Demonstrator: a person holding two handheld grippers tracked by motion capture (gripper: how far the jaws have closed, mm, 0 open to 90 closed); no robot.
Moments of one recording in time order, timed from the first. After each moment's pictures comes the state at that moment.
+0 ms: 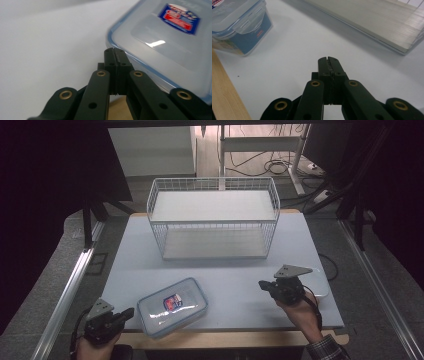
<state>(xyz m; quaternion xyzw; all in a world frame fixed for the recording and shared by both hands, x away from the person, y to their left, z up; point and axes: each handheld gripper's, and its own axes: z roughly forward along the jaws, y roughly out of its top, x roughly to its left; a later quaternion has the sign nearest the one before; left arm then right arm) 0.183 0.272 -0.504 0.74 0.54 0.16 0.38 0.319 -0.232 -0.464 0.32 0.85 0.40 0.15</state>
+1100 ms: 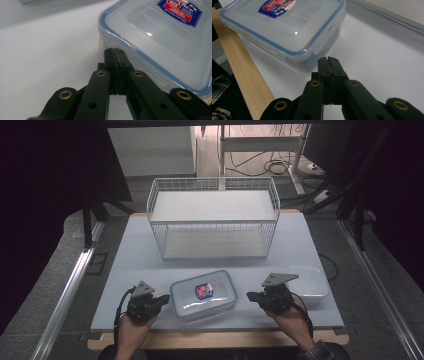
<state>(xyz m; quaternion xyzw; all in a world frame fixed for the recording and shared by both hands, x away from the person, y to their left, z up) 0.257 0.188 -0.508 0.77 0.48 0.13 0.40 0.302 -0.206 -0.475 0.30 0.86 0.40 0.09</state>
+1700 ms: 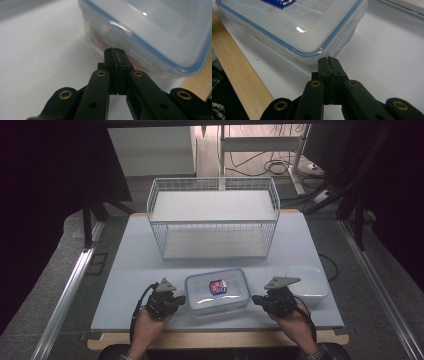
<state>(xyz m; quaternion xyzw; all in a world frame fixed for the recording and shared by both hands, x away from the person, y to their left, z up) 0.273 0.145 -0.511 0.82 0.44 0.12 0.35 0.297 -0.214 -0.484 0.33 0.86 0.37 0.10</state>
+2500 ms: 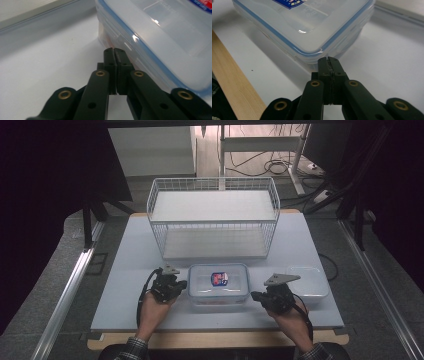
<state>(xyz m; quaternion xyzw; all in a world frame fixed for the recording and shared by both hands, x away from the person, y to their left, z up) 0.313 0.152 -0.507 0.80 0.46 0.13 0.36 0.304 -0.212 -0.483 0.35 0.85 0.38 0.11</state>
